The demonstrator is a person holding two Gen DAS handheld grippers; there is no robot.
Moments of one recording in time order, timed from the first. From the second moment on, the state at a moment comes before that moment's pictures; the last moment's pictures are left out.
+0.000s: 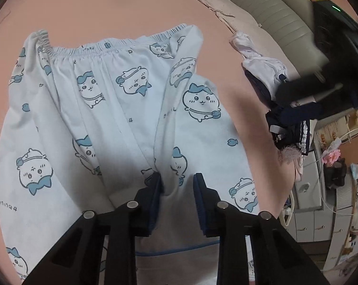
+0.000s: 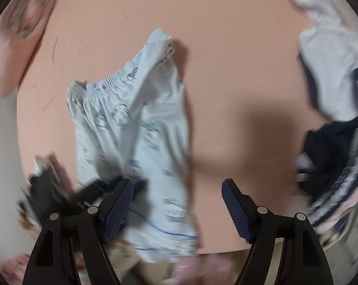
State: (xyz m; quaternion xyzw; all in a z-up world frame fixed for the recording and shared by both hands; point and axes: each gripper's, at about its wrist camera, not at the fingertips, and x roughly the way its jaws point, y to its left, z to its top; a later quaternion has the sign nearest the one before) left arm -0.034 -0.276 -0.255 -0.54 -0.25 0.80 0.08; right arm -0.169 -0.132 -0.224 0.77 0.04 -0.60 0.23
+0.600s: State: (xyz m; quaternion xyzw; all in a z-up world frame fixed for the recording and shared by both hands) left arm -0.040 -0.256 -0.240 -0.53 -0.26 0.81 0.09; right arm -0.196 -0.213 -0.255 0.73 0.03 -0.65 0.24
